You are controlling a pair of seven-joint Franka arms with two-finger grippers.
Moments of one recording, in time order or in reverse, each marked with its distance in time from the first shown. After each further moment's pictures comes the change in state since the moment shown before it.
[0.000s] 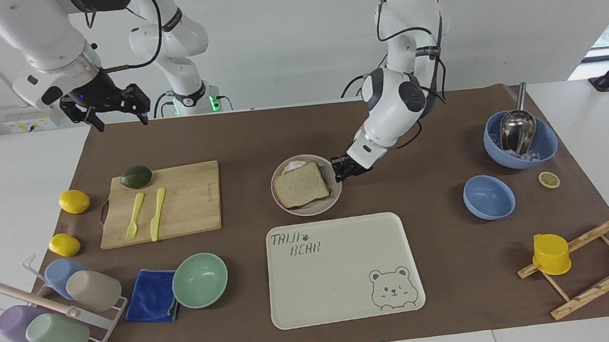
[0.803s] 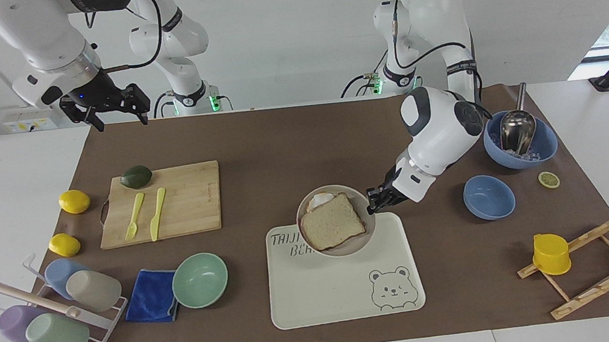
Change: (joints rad) left arm 0.147 0.268 0.022 0.442 0.037 -0.168 -0.025; right arm 0.000 0.000 0.000 0.000 0.000 0.000 0.000
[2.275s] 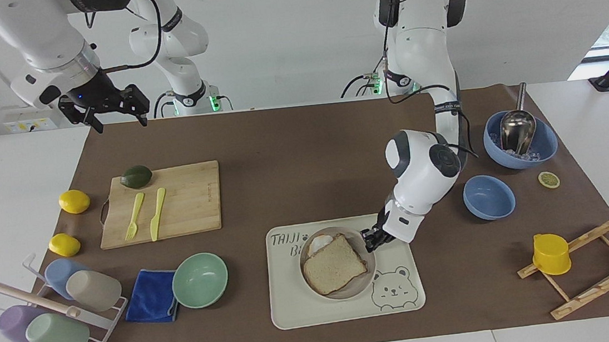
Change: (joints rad) left arm -0.048 0.206 0.029 0.149 0.047 0.130 -0.087; right arm -0.001 0.000 -0.001 0.000 0.000 0.034 0.000
